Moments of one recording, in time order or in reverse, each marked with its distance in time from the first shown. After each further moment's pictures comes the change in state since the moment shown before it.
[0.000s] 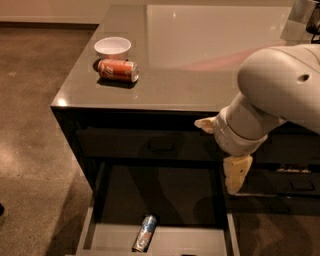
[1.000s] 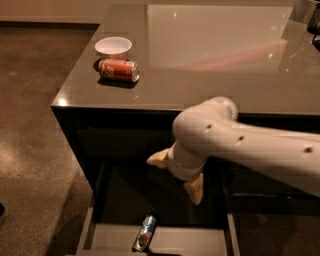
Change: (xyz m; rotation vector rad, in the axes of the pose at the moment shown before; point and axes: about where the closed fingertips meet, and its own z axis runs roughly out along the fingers) arm -0.065 -0.001 0.140 -0.087 -0.082 -0.496
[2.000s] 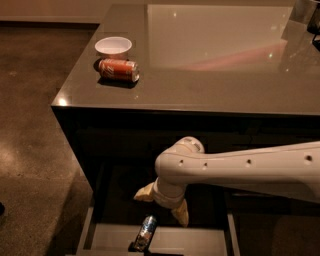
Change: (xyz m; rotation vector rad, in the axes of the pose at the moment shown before) arm -0.039 0.021 0.132 -0.091 -0.109 -0.228
